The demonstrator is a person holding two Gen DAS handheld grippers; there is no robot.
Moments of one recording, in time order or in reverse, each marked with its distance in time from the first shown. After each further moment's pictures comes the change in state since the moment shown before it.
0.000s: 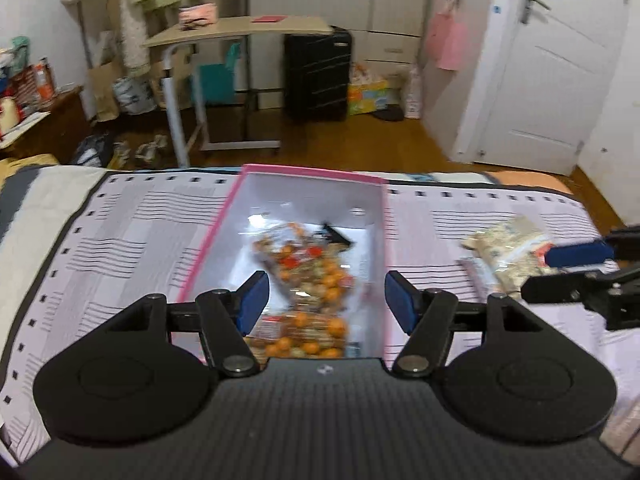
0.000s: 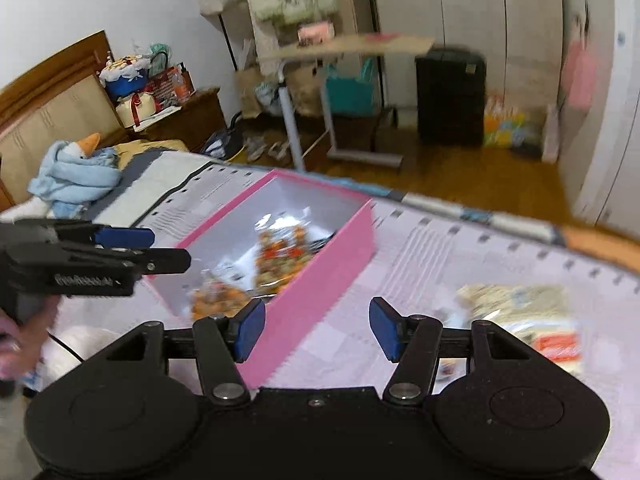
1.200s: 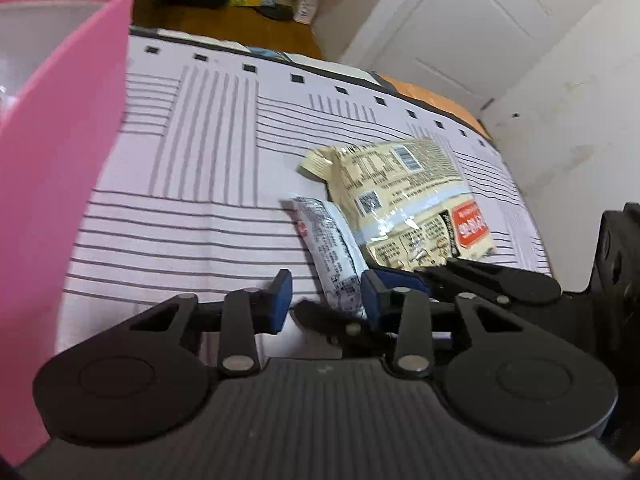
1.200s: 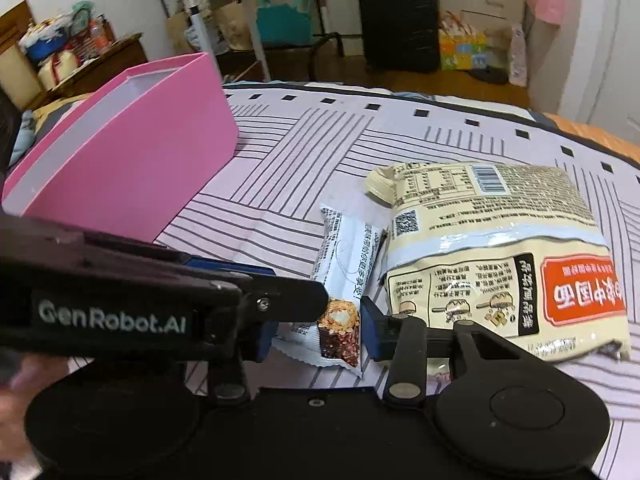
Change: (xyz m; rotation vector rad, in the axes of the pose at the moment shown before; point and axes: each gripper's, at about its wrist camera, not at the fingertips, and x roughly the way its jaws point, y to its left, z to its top) left arm 0.247 -0.139 -0.038 -0.150 0.267 -0.436; right arm 0.161 -0.119 -0.074 0.111 0.166 -0.093
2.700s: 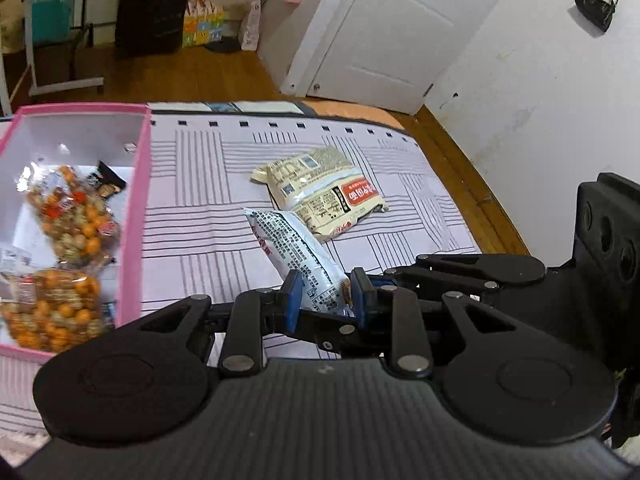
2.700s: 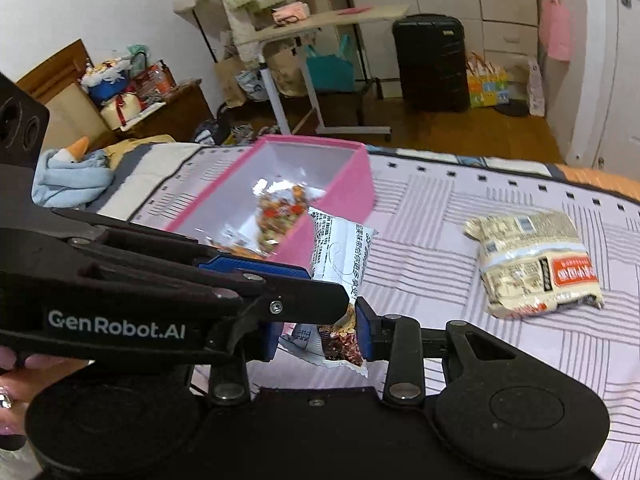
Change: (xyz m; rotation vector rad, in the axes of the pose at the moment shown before) left arm -0.210 -0.057 -0.032 0.188 -0.020 -0.039; right arm -0.166 0.127 -0.006 0.020 -0.106 0.111
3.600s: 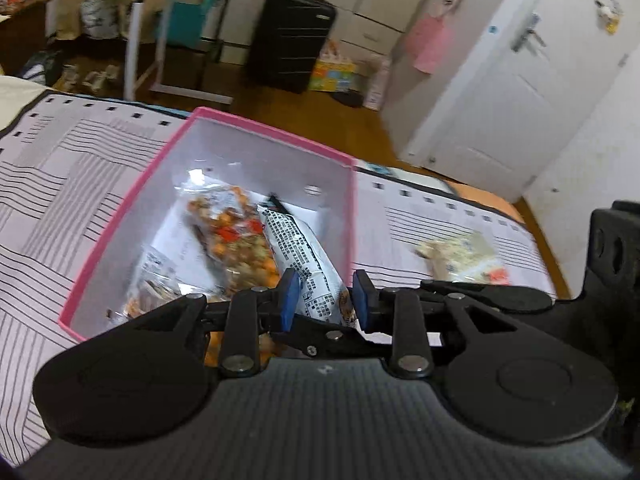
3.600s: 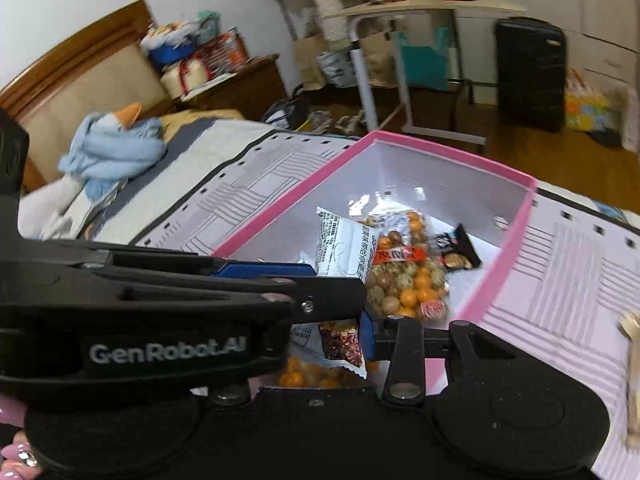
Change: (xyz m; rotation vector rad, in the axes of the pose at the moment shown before) left arm -0.024 0.143 -0.002 -0.236 -0.192 0.266; right arm 0.160 0.070 0.052 -0.162 0.039 0.195
